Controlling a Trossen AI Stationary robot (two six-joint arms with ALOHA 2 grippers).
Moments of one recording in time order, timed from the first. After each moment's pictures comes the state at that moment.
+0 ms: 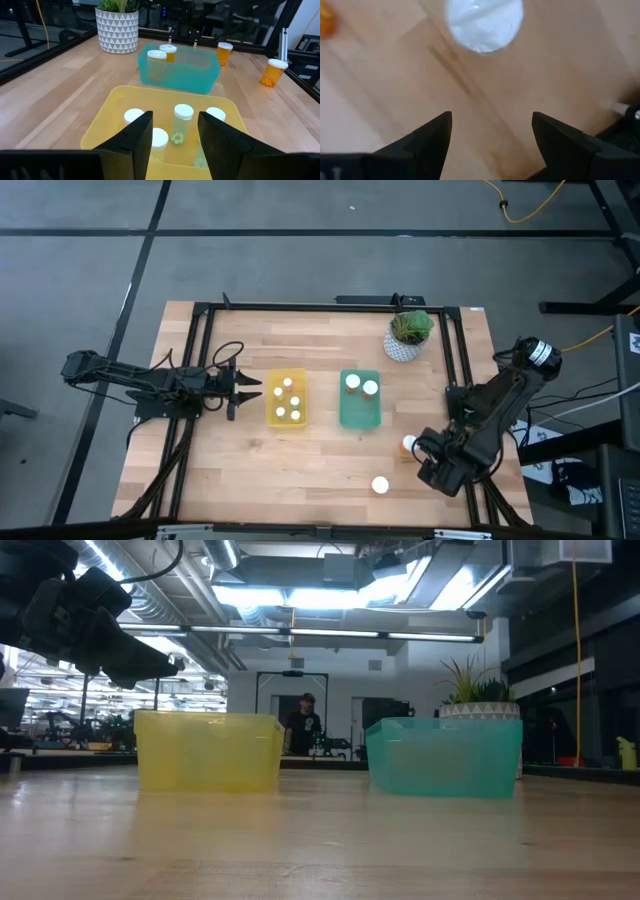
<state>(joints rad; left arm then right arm) -0.09 0.36 0.01 0.15 -0.22 -0.17 0.96 1.44 0.90 -1.04 0.14 1.59</state>
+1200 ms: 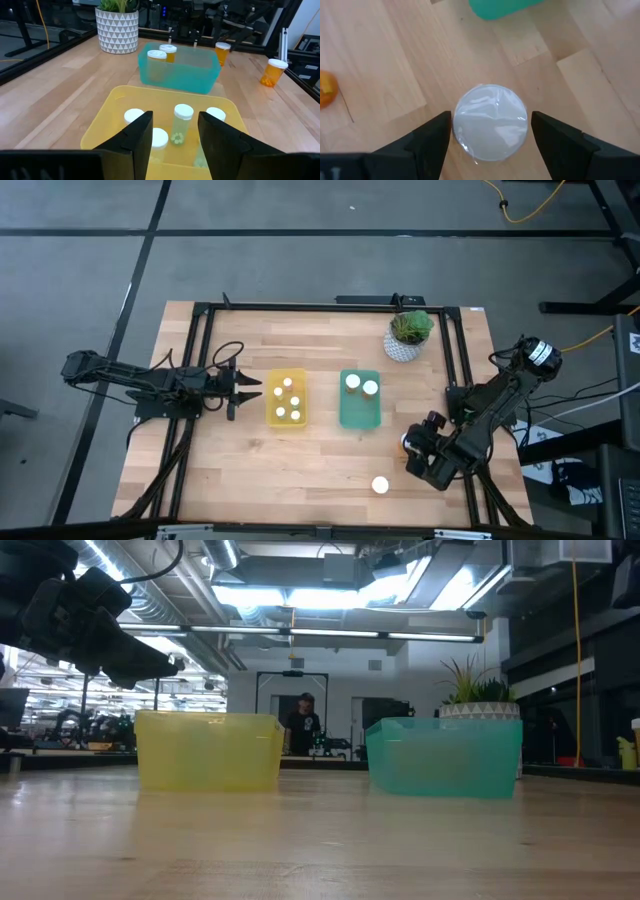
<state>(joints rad) -0.09 0.36 0.01 0.15 -0.22 -0.17 0.90 1.44 0.78 -0.84 0.50 1.35</state>
